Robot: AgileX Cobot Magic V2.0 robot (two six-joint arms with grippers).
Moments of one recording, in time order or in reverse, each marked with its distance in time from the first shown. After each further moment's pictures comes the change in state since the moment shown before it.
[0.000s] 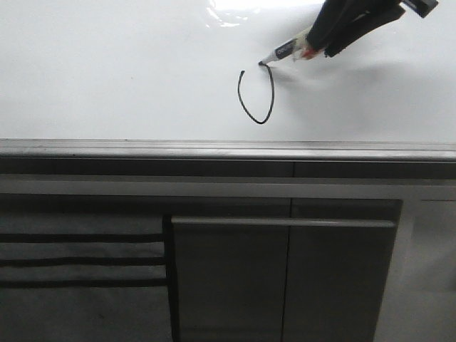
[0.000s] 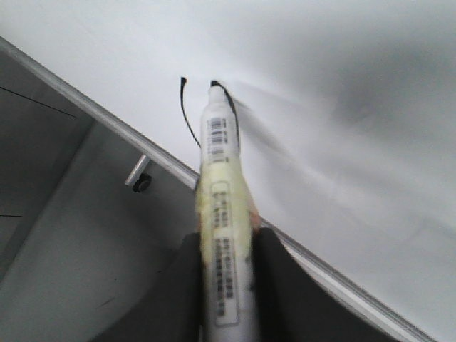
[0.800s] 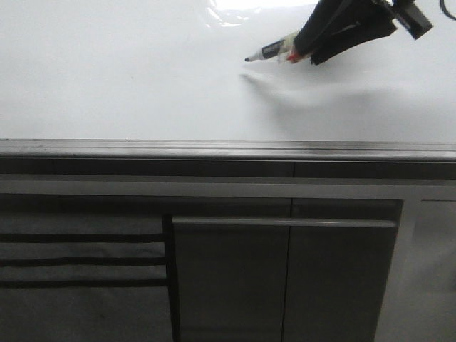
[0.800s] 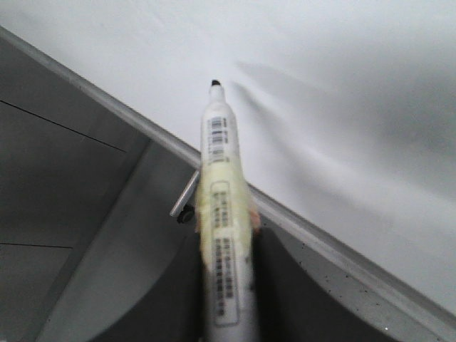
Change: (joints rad) left arm 0.000 0.000 0.000 0.000 0.002 0.000; right arm -0.021 -0.056 0.178 0.226 -0.116 -0.138
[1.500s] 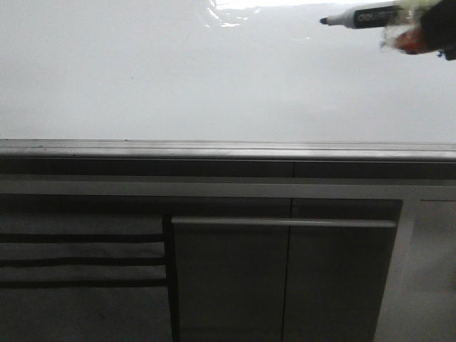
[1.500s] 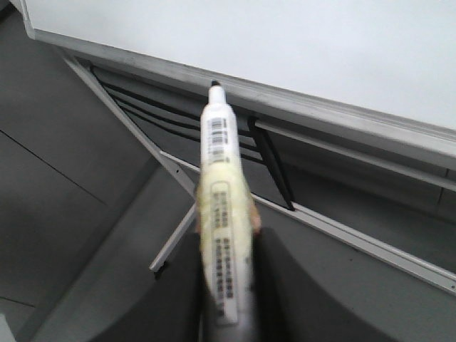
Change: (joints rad) left arm 0.000 0.002 0.000 0.002 0.032 0.000; right arm 0.062 -0.748 0.643 0.037 -0.240 -0.007
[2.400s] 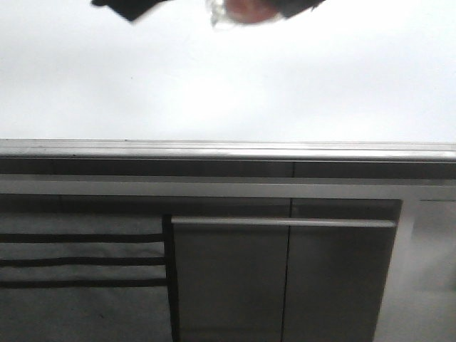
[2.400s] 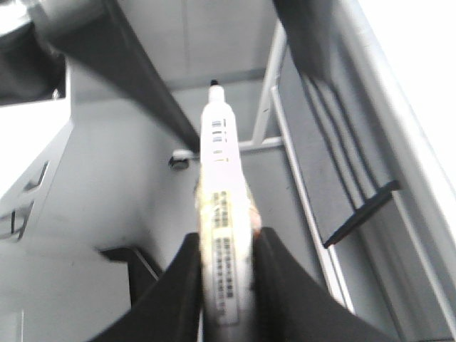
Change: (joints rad) left arm -0.270 0.575 -0.575 0.049 0.444 0.300; right arm 0.336 0.218 -0.306 -0.129 0.199 -0.431
